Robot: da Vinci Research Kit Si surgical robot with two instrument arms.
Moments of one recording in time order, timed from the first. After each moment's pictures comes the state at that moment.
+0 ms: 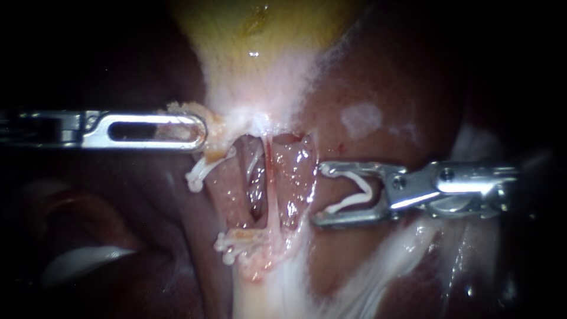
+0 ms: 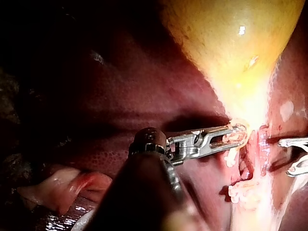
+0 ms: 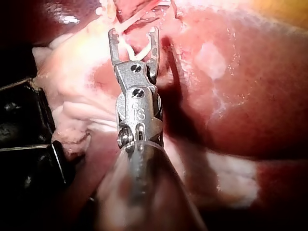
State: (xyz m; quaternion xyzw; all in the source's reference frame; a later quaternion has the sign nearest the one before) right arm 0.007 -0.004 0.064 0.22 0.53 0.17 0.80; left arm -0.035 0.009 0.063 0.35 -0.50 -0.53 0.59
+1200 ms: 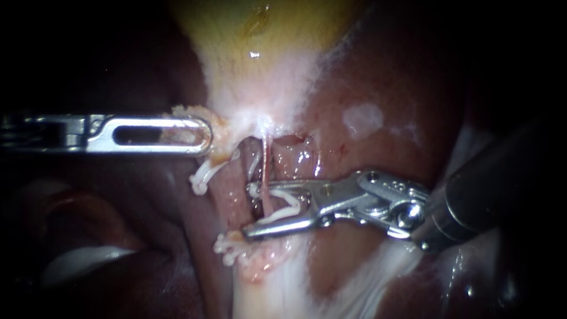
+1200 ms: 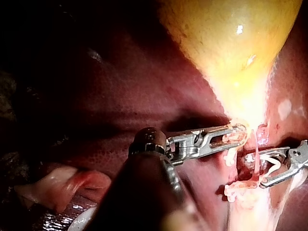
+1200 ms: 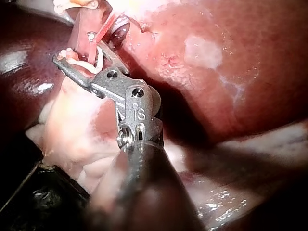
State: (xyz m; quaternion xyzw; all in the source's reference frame) right arm 0.013 -0.005 0.069 0.36 0.59 0.23 0.68; left arm -0.036 0.009 0.063 0.35 -0.50 -0.53 0.59
